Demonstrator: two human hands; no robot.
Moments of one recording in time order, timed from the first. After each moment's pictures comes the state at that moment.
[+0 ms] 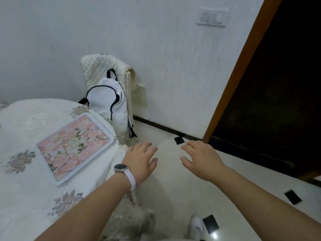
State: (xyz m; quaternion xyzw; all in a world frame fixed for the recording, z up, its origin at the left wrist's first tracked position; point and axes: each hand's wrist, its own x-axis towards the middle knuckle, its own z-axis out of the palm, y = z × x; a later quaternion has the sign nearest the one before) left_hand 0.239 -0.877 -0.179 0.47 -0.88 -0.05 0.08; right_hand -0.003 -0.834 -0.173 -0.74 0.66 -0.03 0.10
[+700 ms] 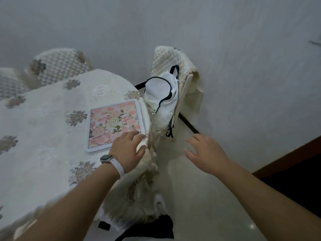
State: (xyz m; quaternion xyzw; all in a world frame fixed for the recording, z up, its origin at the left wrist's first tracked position) left_hand 0.289 -0.924 -0.166 0.74 -0.67 -0.01 0.09; right_hand 0.019 -1.021 -0.163 -0.89 0.45 -0.04 0.12
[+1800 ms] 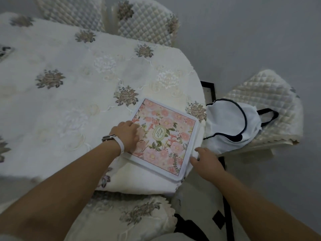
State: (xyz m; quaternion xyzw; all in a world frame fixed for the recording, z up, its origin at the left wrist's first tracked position) left_hand 0.541 -0.992 -0.292 0.92 -0.36 -0.18 0.05; right_hand 0.293 -1.214 -0.258 -0.89 0.35 0.16 0.25
